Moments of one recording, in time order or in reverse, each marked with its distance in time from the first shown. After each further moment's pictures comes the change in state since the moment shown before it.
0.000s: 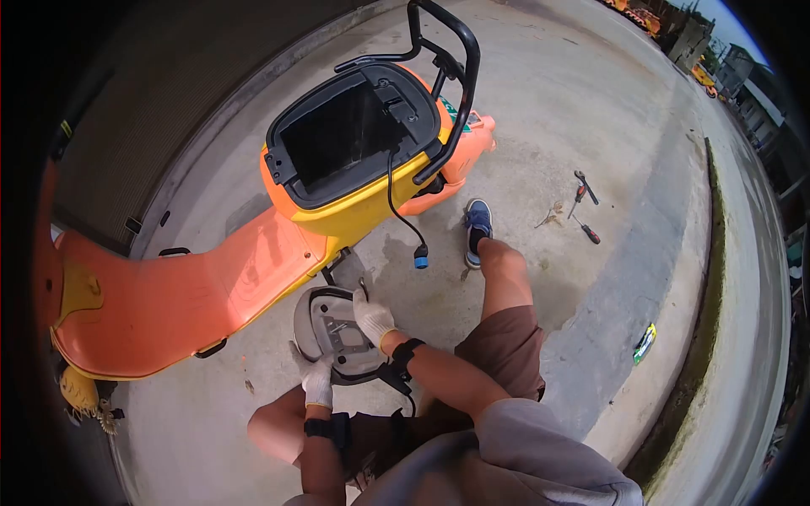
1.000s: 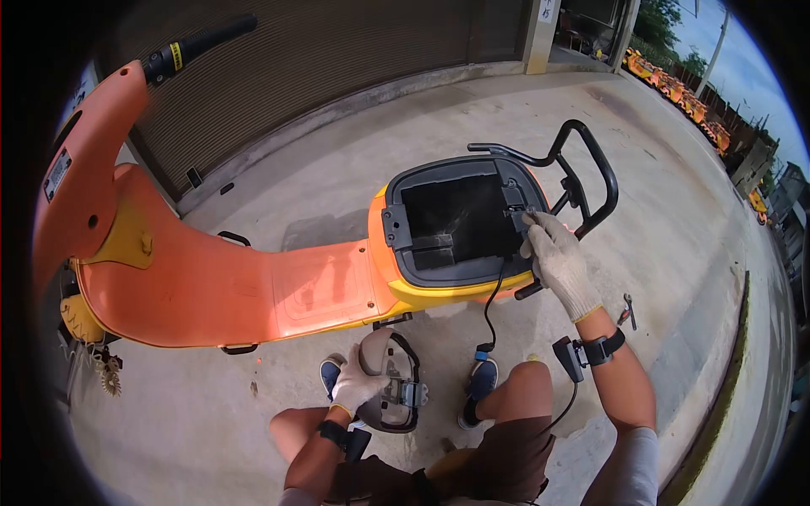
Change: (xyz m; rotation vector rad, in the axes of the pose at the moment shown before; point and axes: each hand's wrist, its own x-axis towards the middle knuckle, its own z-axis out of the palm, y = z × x) left_hand 0.018 0.128 0.027 0.679 -0.253 0.031; right_hand 0.023 -0.267 -0.272 -0.110 0.029 -0.559
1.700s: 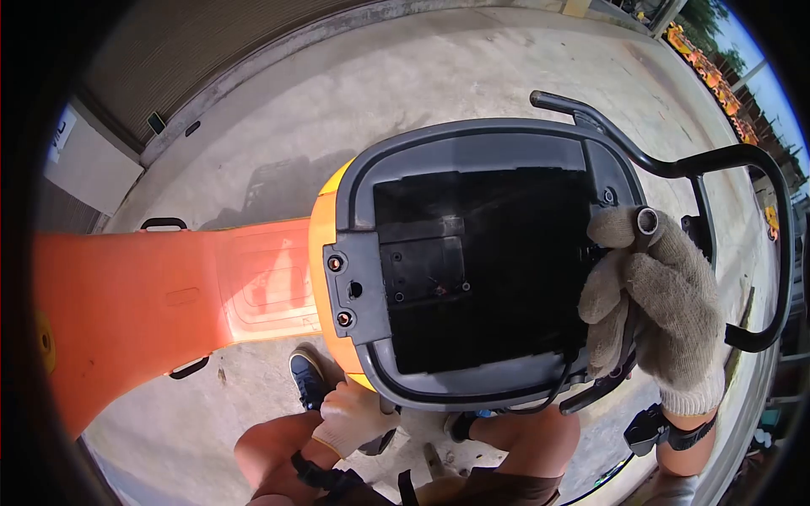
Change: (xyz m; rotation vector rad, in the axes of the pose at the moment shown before) left_hand 0.063 0.061 0.028 0.504 -0.284 0.148; right_hand 0.076 -0.042 0.014 0.390 -0.275 0.206
